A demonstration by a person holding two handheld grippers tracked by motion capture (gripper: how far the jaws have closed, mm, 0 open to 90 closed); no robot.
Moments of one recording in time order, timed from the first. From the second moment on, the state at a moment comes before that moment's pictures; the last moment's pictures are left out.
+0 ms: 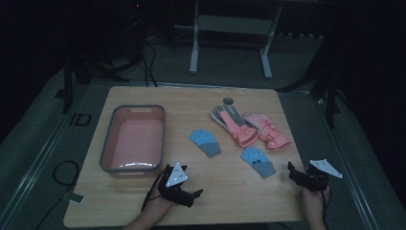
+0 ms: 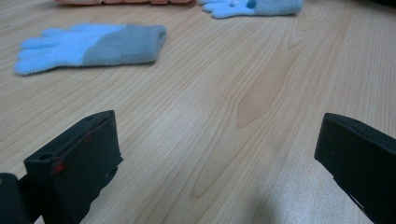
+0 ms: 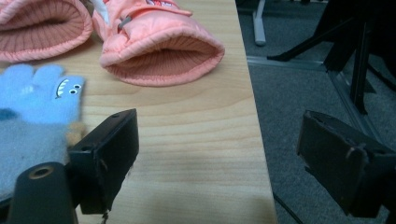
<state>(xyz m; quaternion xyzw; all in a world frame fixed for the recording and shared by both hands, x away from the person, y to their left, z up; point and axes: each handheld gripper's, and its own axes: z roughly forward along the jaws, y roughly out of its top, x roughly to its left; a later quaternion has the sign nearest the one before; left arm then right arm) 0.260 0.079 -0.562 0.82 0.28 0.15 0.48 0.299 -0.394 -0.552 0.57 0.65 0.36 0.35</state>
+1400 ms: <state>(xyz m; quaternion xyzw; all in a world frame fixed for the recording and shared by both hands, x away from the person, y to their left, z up) 0.261 0.078 -0.562 0.82 0.27 0.14 0.47 0.350 -0.321 -0.441 0.48 0.78 0.35 0.20</state>
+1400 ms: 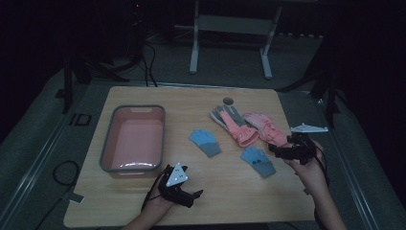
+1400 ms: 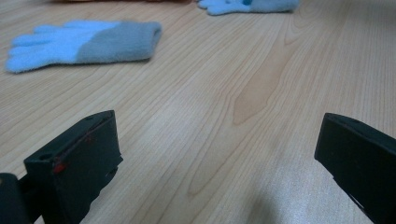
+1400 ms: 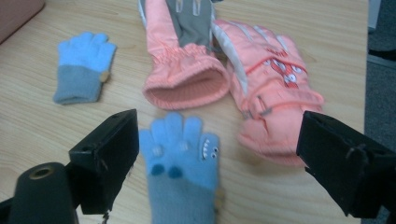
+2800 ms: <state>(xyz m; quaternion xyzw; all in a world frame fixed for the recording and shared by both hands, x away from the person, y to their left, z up) 0.259 0.078 -0.562 0.83 0.26 0.13 0.48 0.425 -0.163 -0.473 0.33 0.90 0.27 0.11</state>
